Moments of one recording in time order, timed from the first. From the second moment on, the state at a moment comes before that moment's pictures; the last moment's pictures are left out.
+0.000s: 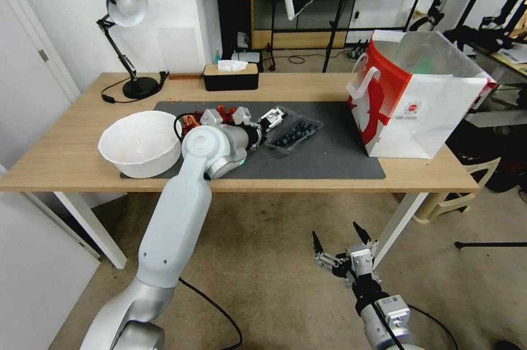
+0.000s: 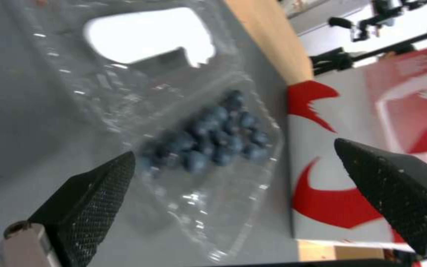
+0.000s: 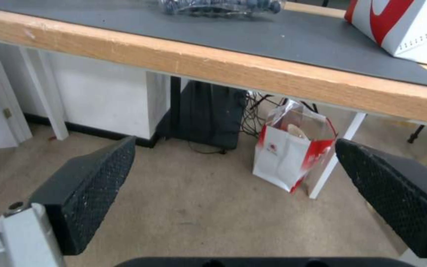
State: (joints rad) left arm 0.60 -1.47 -0.23 -1.63 -1.68 0.58 -0.83; right arm -1.82 1.56 0.51 2.17 -0.15 -0.01 -0.17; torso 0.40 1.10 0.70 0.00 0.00
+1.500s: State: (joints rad) left arm 0.58 -1.52 -0.24 -1.50 -1.66 0.55 -0.76; right arm -1.82 1.57 0.50 2.12 -0.18 0.01 -0.17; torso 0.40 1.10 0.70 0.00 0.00
